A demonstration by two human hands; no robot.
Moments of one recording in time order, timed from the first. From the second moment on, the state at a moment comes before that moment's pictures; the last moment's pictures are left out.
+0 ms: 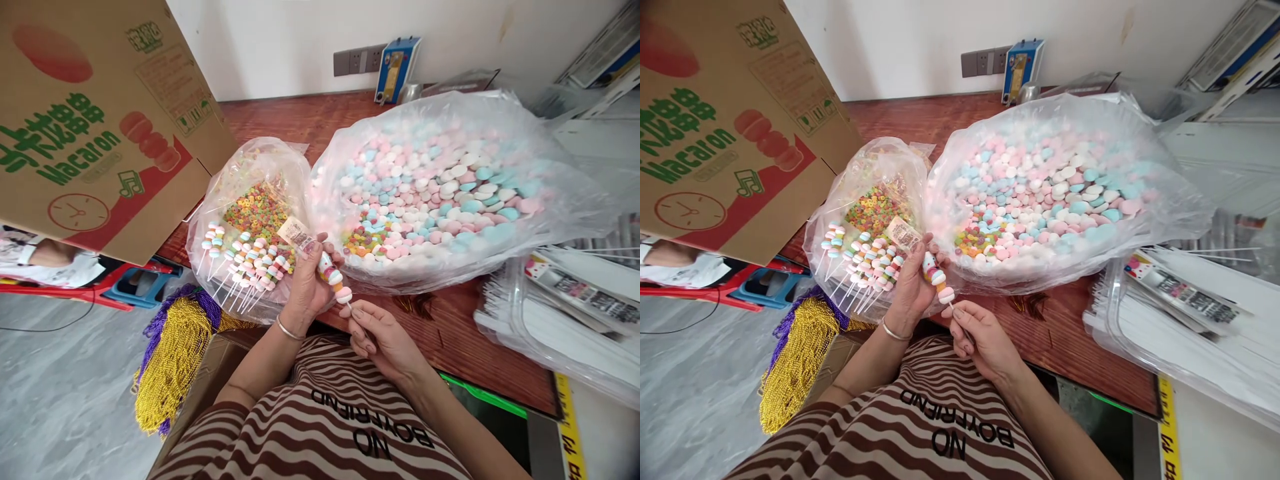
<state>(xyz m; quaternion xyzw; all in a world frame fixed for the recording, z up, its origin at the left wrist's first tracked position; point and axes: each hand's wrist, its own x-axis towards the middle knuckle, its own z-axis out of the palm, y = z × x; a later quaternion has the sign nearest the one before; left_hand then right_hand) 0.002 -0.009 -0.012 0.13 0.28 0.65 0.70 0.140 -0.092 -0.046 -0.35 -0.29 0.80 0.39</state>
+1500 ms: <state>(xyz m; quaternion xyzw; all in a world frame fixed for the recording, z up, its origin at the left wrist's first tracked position) 0.015 0.005 0.005 0.07 0.36 0.60 0.72 0.138 -0.079 -0.051 -0.48 -0.77 0.17 0.39</state>
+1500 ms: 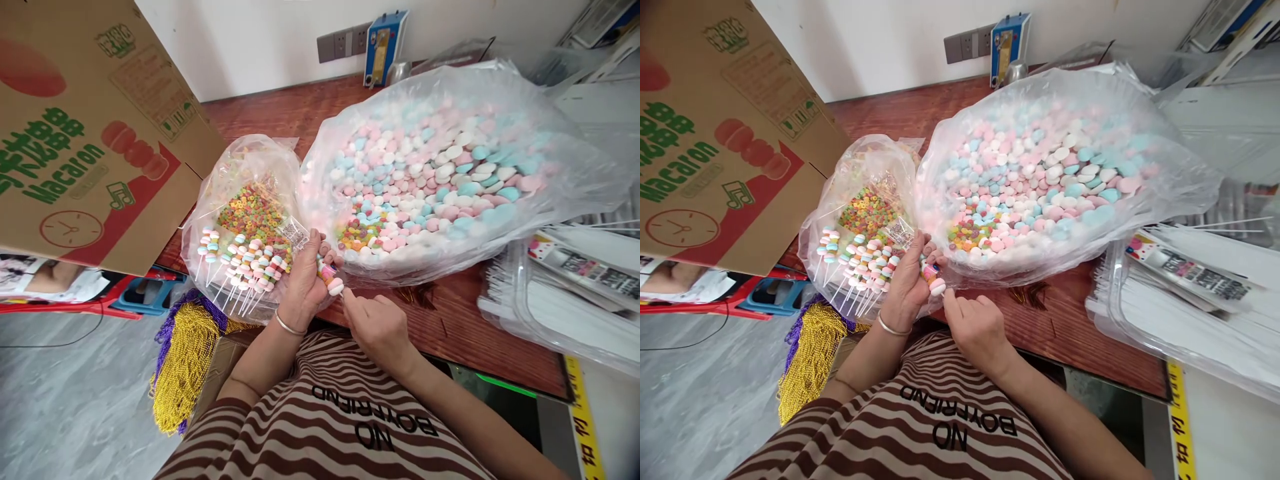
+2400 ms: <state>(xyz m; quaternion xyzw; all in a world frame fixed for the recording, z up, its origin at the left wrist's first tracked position) 0.028 -0.023 -0.027 0.22 0.37 0.56 0.71 0.128 -0.069 -0.057 -0.39 -0.37 0.69 0.48</state>
